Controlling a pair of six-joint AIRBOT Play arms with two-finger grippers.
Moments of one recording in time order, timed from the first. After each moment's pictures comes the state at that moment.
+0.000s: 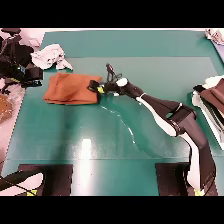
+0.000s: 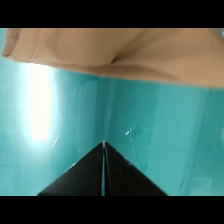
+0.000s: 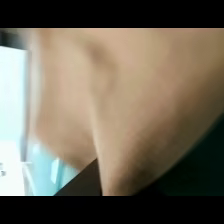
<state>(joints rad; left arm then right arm) -0.01 -1.21 1.51 1.46 -1.49 -1.69 0.60 -2.11 1.86 -0.24 0.58 1.24</state>
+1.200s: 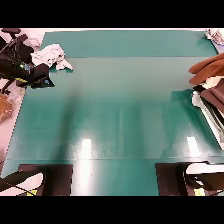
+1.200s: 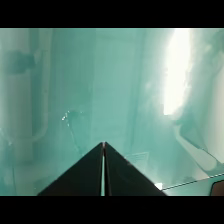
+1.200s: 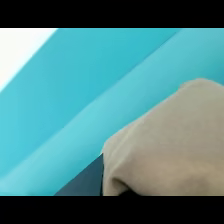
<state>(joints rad) -0.01 -1.20 1.51 1.17 -1.52 -1.74 -0.76 -1.51 2.06 -0.93 1.30 1.72</state>
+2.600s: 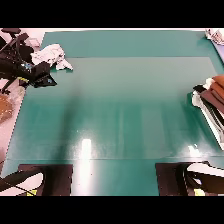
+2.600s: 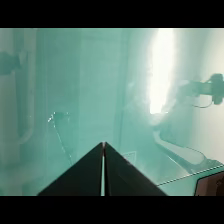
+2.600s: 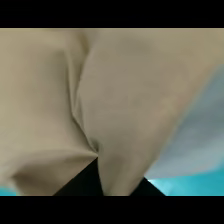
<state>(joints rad) -0.01 -1.20 1.51 1.12 -1.51 -1.75 -1.00 -1.33 1.70 -1.61 1.68 1.91</state>
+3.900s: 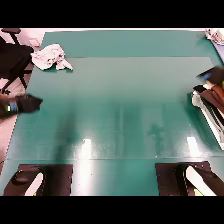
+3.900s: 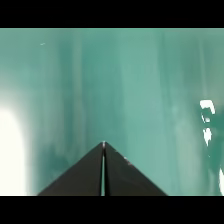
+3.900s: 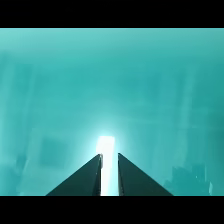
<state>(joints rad) -0.01 -0.50 0.85 1.27 -1.11 -1.58 -0.33 -0.86 1.10 -0.95 1.24 1.21</state>
